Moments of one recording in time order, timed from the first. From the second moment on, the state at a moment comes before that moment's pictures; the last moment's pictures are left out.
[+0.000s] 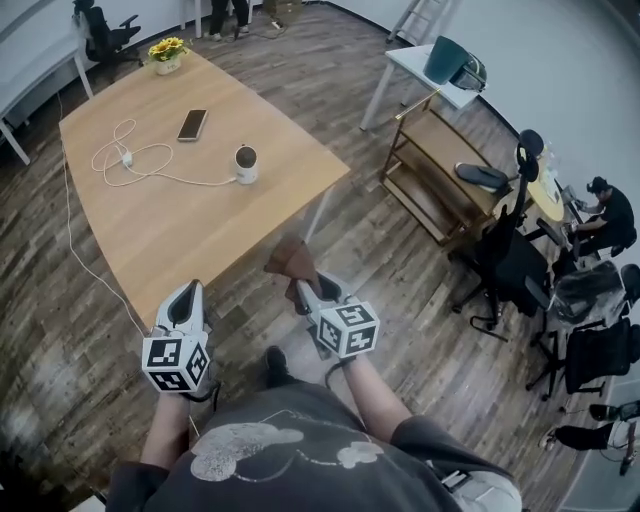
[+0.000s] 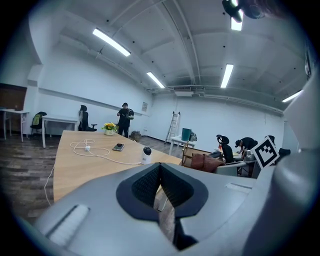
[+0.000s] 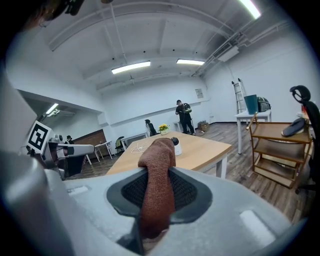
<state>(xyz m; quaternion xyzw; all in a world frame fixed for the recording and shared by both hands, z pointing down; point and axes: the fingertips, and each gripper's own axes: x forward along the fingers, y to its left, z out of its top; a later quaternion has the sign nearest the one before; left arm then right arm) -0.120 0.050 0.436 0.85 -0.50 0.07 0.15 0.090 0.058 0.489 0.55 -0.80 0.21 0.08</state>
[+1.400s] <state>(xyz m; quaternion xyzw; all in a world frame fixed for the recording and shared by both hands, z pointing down) -0.102 -0.177 0.438 0.87 -0.45 0.06 0.16 0.032 -0.187 0.488 0.51 -0.83 0.20 0.14</state>
